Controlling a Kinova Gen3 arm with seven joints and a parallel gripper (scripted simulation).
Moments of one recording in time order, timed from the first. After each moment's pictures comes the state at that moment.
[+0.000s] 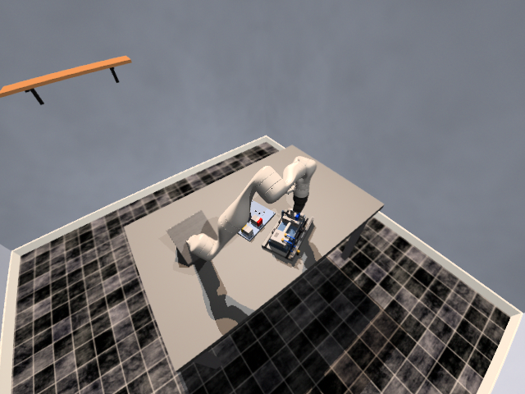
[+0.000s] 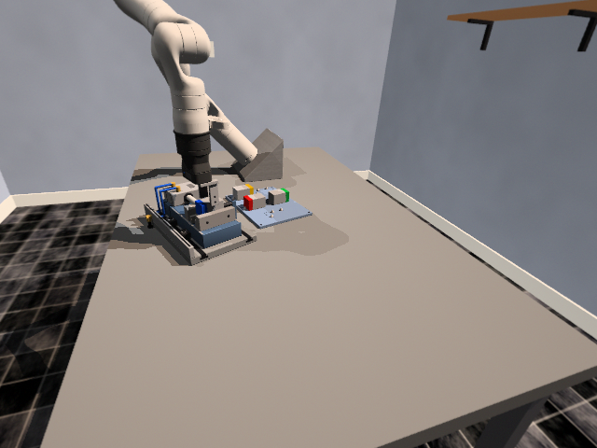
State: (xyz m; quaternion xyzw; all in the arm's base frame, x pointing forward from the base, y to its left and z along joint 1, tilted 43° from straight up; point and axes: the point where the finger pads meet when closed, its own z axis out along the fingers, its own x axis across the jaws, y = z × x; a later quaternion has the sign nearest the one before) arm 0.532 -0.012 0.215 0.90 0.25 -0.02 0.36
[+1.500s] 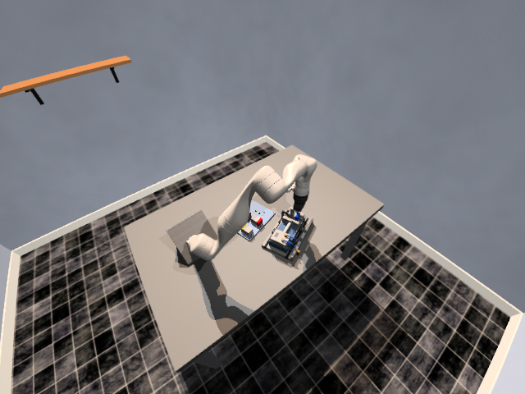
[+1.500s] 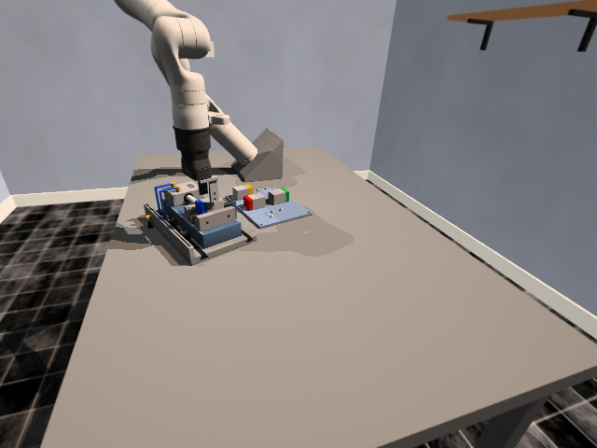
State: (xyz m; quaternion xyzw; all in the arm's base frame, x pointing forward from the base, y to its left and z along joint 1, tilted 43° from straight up) arm 0.531 -0.006 0.222 0.90 0.25 -0.02 0.36
